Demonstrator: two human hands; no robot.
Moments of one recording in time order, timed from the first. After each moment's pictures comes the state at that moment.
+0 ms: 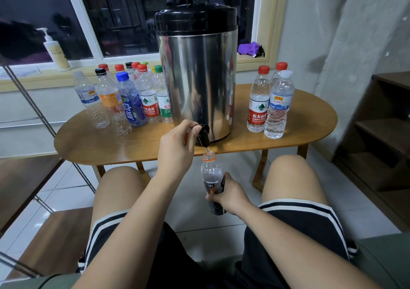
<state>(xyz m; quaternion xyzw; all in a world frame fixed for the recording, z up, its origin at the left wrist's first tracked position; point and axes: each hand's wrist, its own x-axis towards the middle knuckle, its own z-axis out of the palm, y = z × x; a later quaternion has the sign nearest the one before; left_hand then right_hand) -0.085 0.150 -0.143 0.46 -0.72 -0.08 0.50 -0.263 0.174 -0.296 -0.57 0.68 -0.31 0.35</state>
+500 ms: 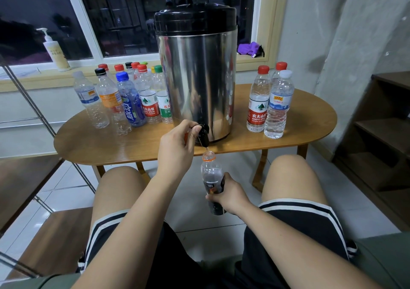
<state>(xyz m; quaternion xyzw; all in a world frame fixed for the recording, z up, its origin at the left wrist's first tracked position) -0.085 0.151 -0.142 0.46 -0.73 -0.09 0.50 -0.263 0.175 -0.294 -0.58 0.68 -0.30 0.34</state>
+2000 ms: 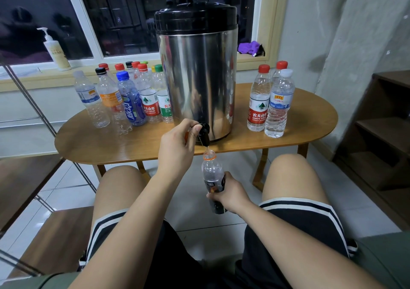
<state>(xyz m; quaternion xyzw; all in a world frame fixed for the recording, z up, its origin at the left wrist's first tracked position) -0.085 0.149 -0.143 0.46 -0.72 -0.09 0.51 -0.263 0.173 -0.297 -0.57 0.68 -0.30 0.34</state>
